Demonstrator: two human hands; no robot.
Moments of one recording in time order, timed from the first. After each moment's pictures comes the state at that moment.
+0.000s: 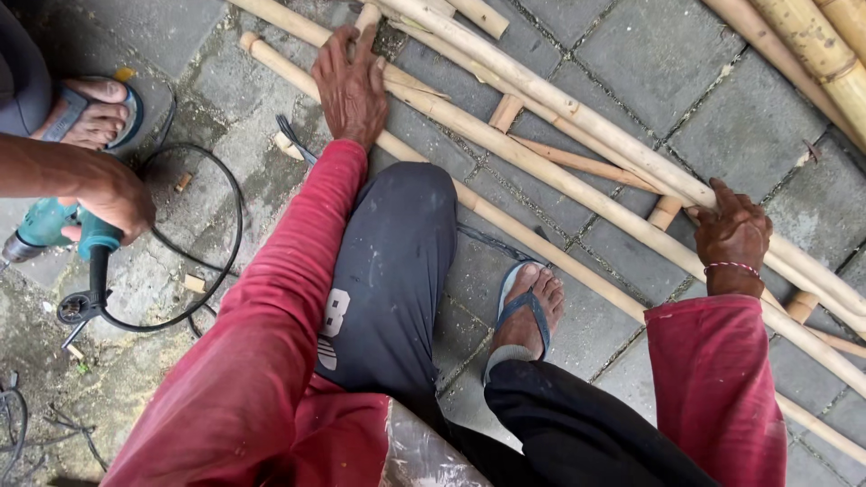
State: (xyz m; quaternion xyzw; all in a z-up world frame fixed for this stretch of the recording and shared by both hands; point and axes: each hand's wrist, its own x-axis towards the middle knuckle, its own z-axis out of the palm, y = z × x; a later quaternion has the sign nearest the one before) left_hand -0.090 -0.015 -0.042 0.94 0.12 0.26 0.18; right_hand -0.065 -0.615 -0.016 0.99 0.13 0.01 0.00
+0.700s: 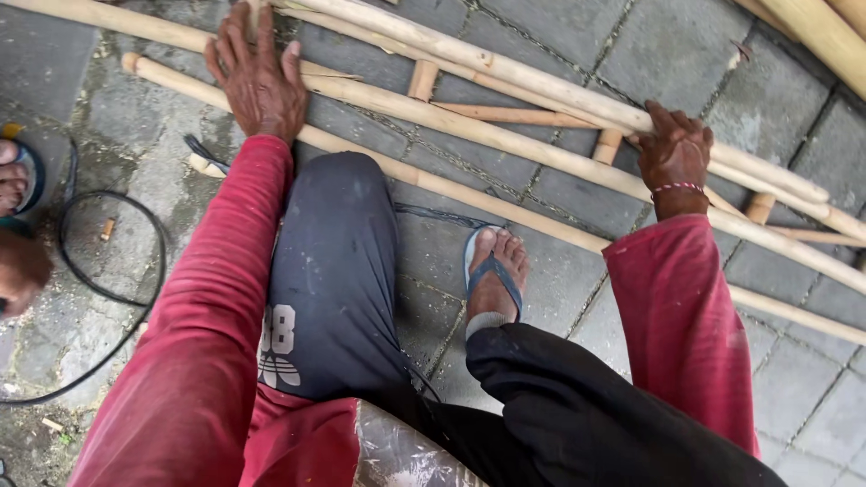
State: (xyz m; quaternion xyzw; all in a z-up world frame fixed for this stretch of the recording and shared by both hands) left_hand -0.083 -0.020 -0.027 0.97 0.05 0.19 0.14; right_hand -0.071 -0.590 0.003 0.99 0.12 0.01 0.03
